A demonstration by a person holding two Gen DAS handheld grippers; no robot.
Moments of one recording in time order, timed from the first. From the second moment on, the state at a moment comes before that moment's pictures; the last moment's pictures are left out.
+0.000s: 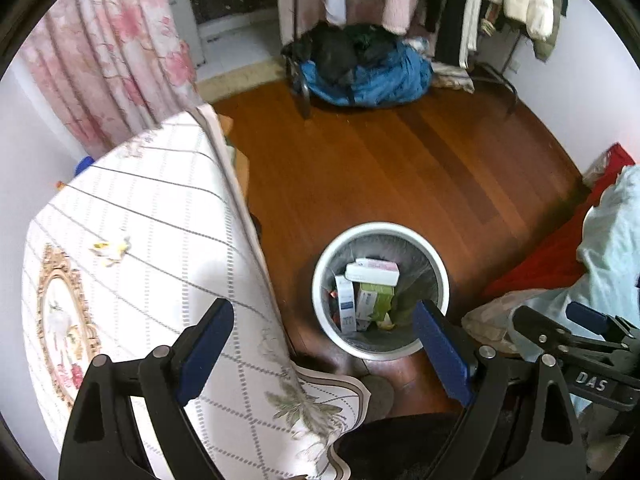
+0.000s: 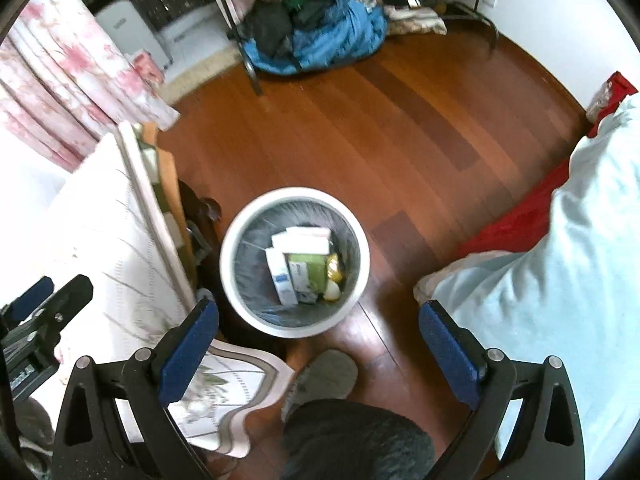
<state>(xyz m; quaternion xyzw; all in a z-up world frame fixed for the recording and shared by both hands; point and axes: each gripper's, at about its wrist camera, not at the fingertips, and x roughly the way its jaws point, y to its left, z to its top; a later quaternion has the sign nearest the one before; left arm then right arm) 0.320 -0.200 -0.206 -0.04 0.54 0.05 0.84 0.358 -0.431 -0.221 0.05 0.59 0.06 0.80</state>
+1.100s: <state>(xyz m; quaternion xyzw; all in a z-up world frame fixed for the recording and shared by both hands) 0.177 0.206 -0.291 -0.20 0.53 0.34 0.75 0.412 0.052 -0.317 -0.04 0.63 0.31 0.71</state>
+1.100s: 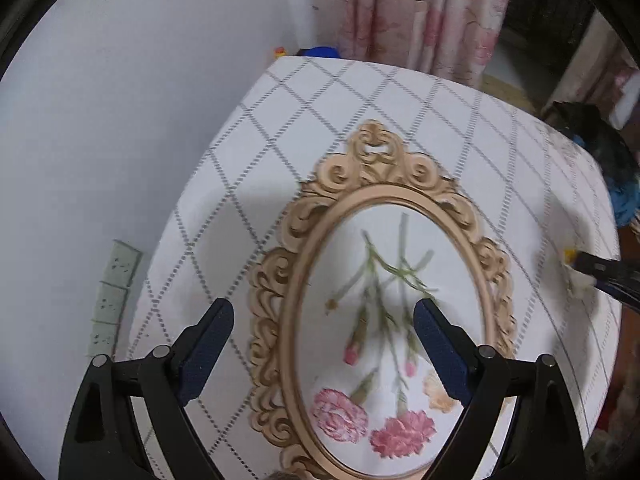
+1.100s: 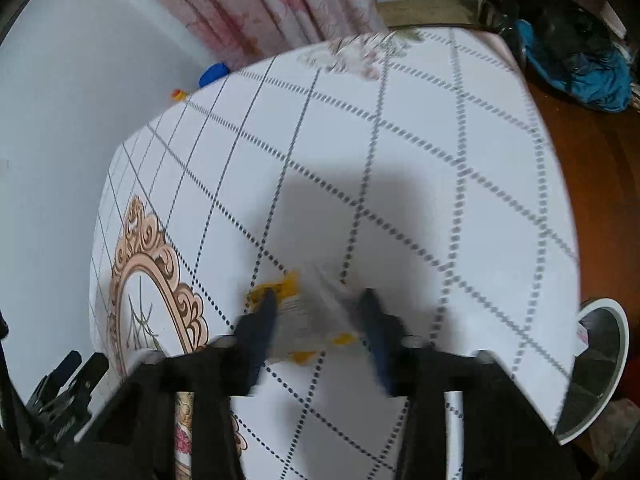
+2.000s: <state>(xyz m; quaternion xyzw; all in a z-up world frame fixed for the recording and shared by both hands) 0.217 0.155 -0.319 -0.12 0.53 0.24 0.80 0.341 -0.013 -0.299 -0.07 0.59 0.28 0.75</state>
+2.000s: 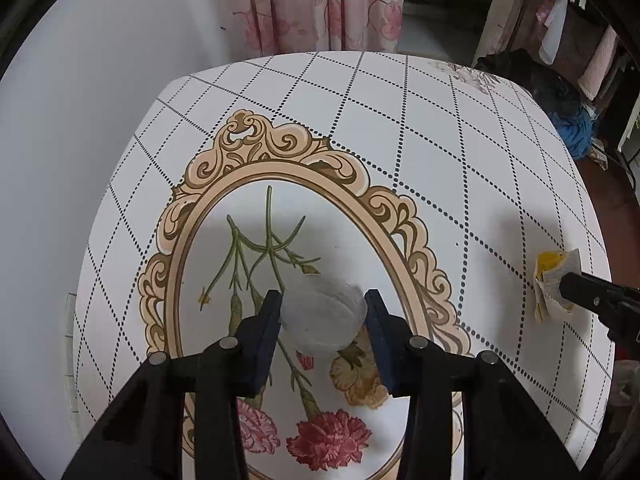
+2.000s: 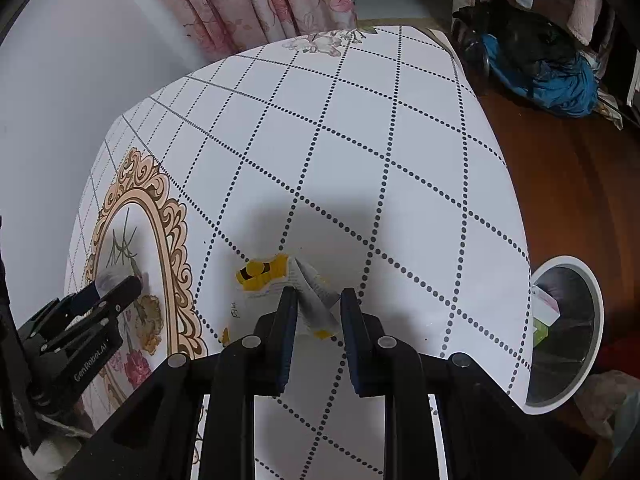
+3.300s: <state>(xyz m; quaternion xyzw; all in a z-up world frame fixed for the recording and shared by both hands) 0.304 -0.135 -0.178 -0.09 0.45 0.05 0.89 0.364 -0.363 -0.177 0.07 0.53 0.14 0.83</state>
